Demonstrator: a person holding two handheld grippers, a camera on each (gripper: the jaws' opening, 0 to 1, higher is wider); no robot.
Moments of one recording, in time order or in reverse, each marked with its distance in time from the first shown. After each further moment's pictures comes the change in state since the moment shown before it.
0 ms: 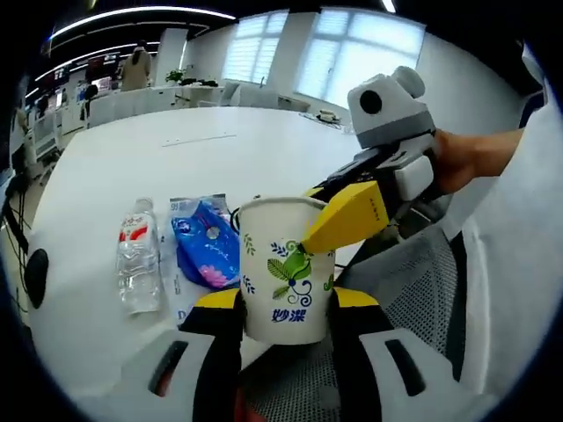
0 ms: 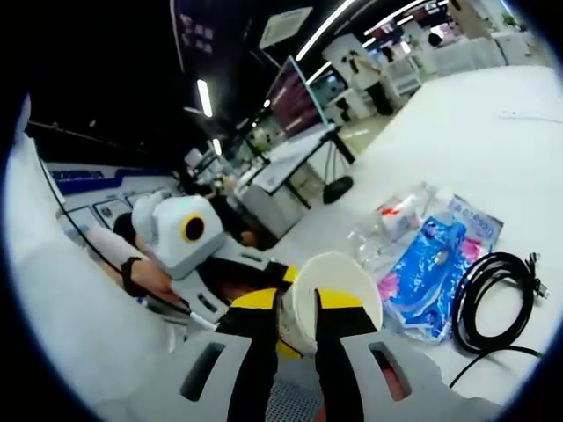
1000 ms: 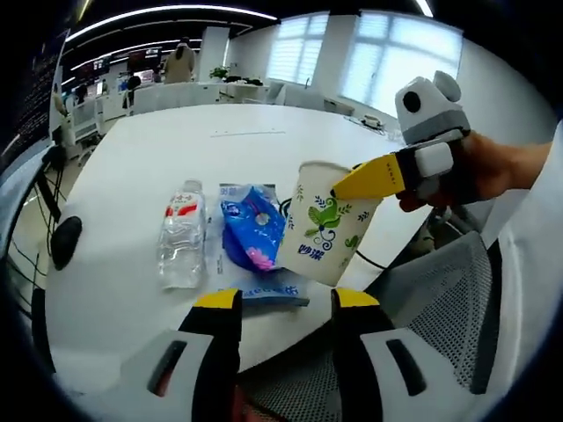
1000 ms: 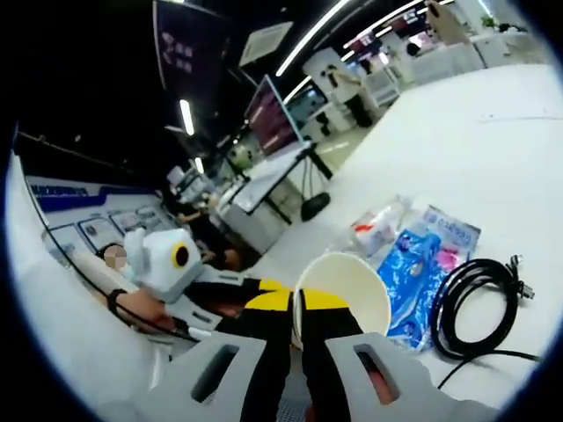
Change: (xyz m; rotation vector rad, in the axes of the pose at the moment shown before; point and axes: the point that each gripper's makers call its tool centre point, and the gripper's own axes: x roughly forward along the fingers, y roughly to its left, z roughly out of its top) left arm -0.012 0.043 -0.013 -0.116 -0.034 0.237; right arm -0.008 -0.031 0.016 0.034 -0.075 -0.110
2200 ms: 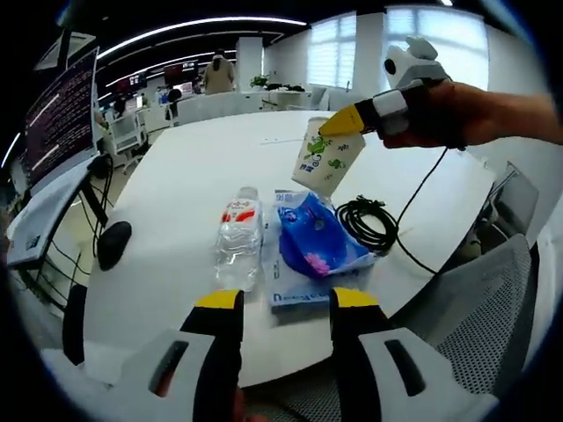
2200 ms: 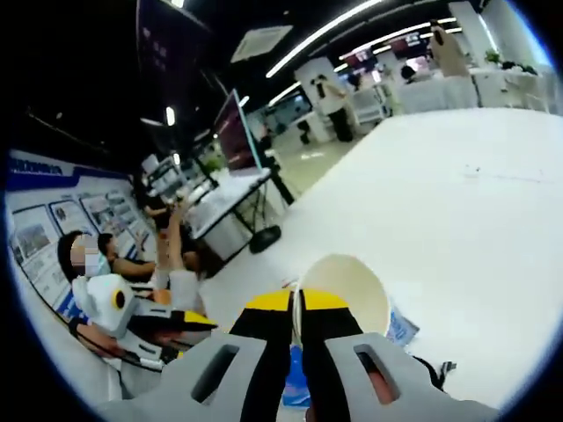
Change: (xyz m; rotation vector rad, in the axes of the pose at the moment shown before) left arm -0.007 0.039 0.003 0.024 -0.027 0.244; right arm 0.025 -0.077 0.092 -0.154 0.002 -0.164
